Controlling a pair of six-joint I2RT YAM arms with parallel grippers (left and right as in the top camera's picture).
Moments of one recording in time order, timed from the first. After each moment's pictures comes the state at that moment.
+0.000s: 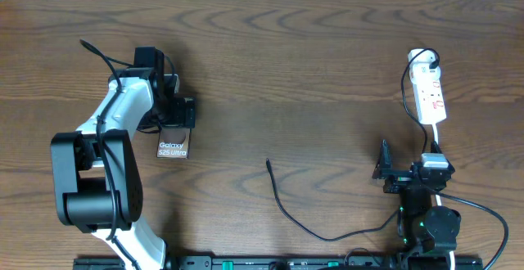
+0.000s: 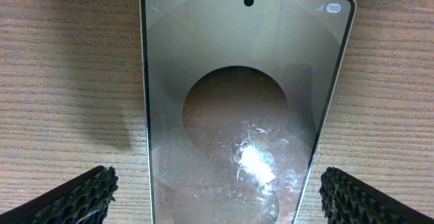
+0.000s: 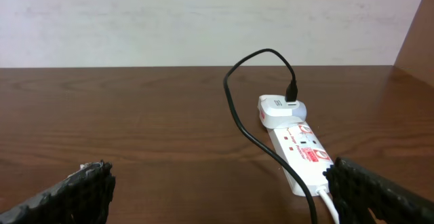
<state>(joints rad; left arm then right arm) 0.04 1.88 1.21 -0.81 0.05 0.02 0.01 0.02 0.01 -0.07 0.04 0.01</state>
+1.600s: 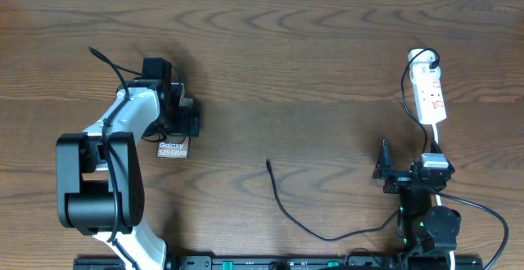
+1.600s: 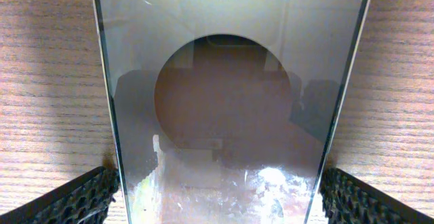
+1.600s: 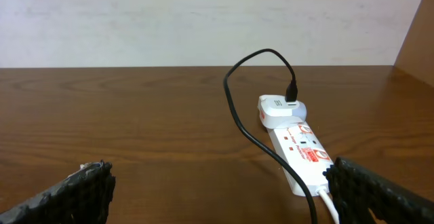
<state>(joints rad) 0.01 1.87 1.10 -0.72 0.02 0.02 0.01 0.02 0.01 -0.07 0.04 0.01</state>
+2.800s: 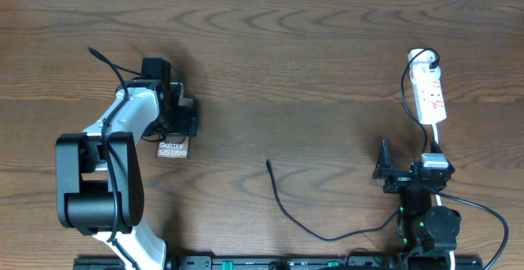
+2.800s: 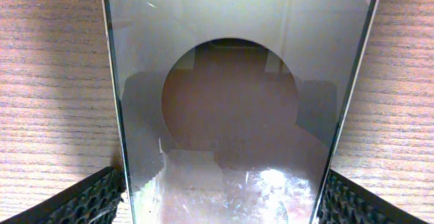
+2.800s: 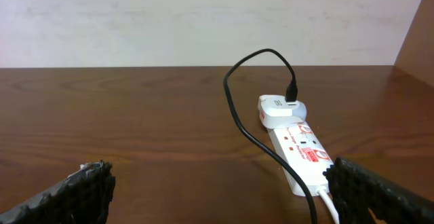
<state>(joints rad) 0.01 1.87 1.10 -0.71 0.02 0.02 0.01 0.02 0.01 -0.07 0.04 0.01</state>
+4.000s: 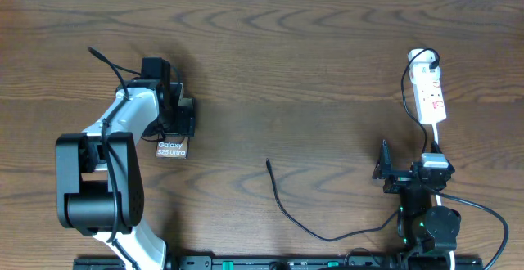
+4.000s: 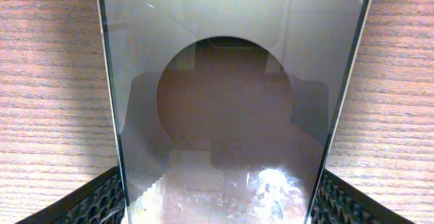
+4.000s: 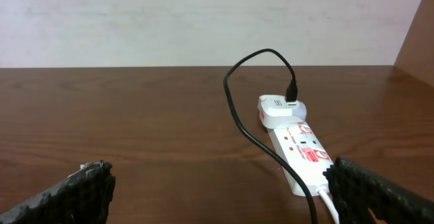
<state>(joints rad) 0.01 1.87 1.10 -0.71 0.02 0.02 0.01 0.02 0.01 -0.07 0.04 0.01</state>
